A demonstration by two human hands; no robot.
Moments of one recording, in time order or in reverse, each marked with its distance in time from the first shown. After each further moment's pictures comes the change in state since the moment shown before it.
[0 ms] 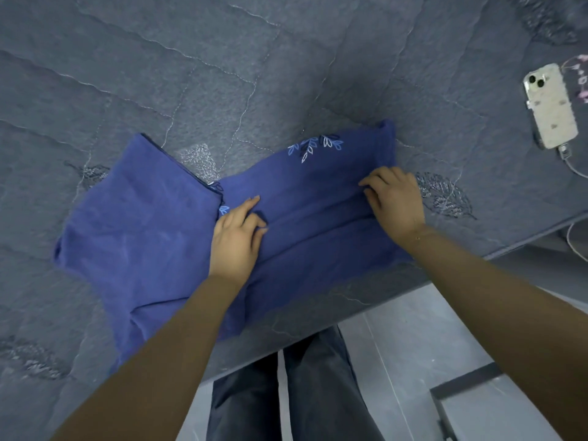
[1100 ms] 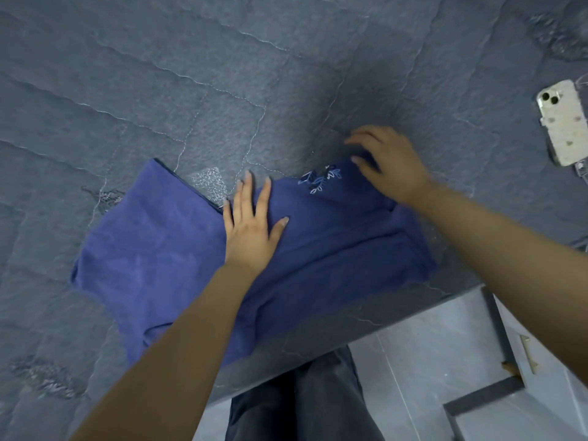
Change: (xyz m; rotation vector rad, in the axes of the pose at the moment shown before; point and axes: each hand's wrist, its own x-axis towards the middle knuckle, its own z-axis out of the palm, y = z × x) left_hand 0.051 0.007 -0.007 0.164 -0.128 -0.141; right_hand 0.099 -0.003 -0.028 0.138 -0.093 -0.153
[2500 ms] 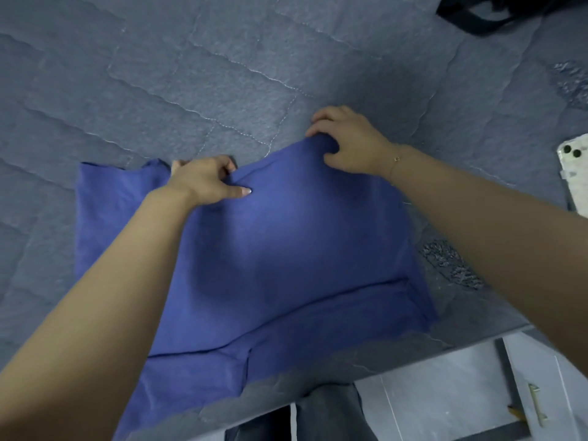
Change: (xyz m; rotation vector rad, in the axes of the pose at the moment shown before) left_hand 0.149 -0.050 -0.108 0.008 -0.252 -0.161; right_hand 0.136 -0.003 -0.011 0.107 -0.243 -0.118
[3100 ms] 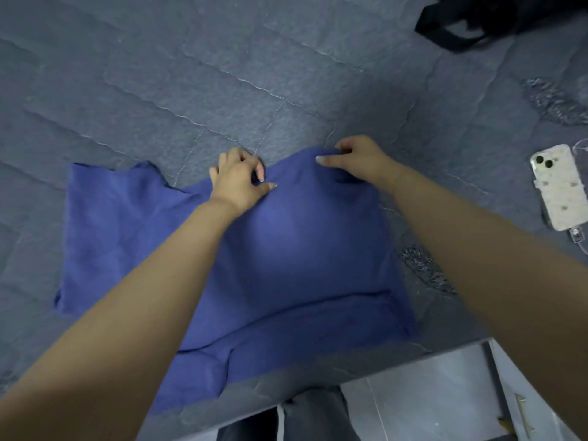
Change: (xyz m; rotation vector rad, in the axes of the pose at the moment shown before) left_hand -0.003 0.075 0.044 -0.149 0.271 0.069; right_hand -0.030 0.020 -0.002 0.607 0.038 0.548
